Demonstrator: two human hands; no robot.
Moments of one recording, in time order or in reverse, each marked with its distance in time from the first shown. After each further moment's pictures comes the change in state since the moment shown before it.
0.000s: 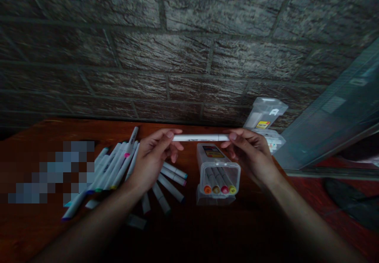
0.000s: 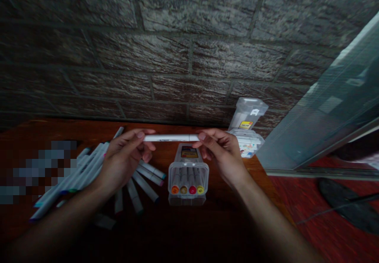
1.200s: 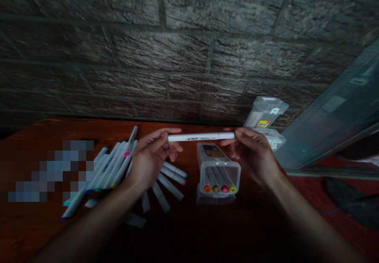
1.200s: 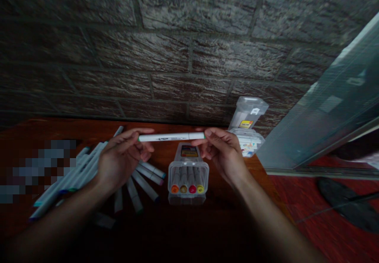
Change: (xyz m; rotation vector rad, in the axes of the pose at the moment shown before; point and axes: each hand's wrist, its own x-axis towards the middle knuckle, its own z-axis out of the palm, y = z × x) left_hand -0.002 0.003 -0.005 -0.133 -0.024 -0.048; right_hand 0.000 -0.005 -0.001 0.140 -0.001 0.087
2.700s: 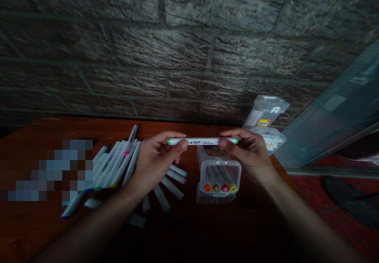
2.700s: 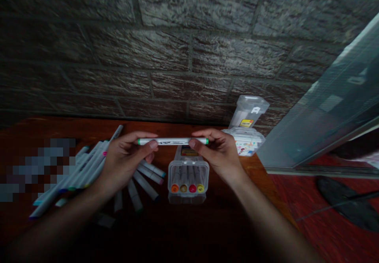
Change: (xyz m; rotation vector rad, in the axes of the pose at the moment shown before) left_hand -0.005 -0.003 0.011 0.480 0.057 0.111; right_hand -0.001 0.010 0.004 -0.319 0.019 -0.168
